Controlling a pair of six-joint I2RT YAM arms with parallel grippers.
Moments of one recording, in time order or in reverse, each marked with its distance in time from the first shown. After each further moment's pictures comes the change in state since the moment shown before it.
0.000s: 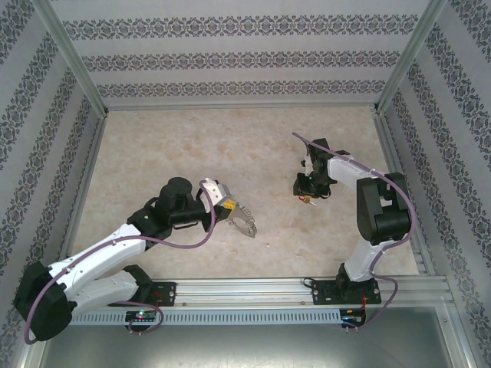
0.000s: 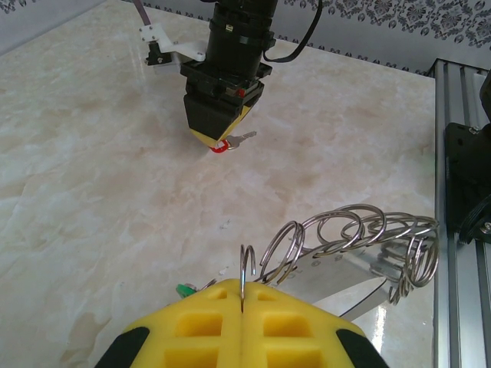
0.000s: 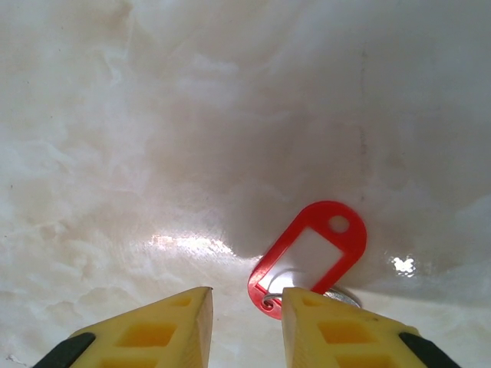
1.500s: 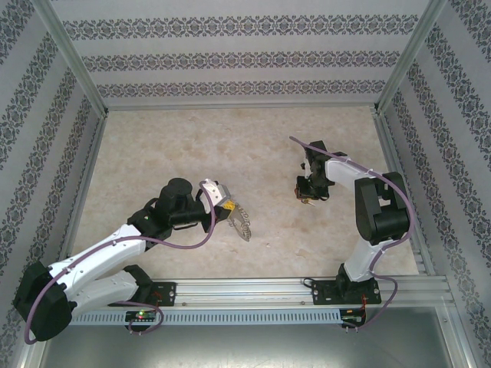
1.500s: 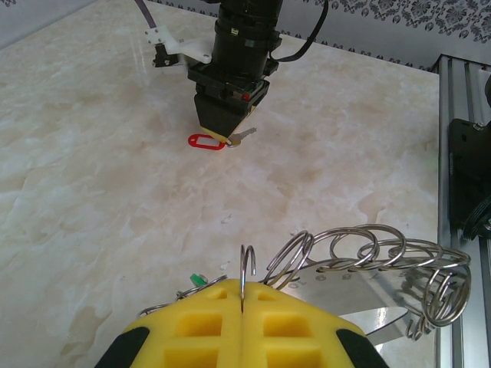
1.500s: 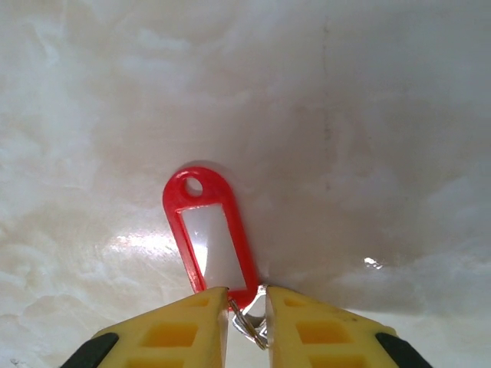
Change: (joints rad) left arm 0.000 -0.002 -0.008 0.000 -0.007 0.000; right arm 0.024 0.006 -0.014 -0.006 0.085 0.001
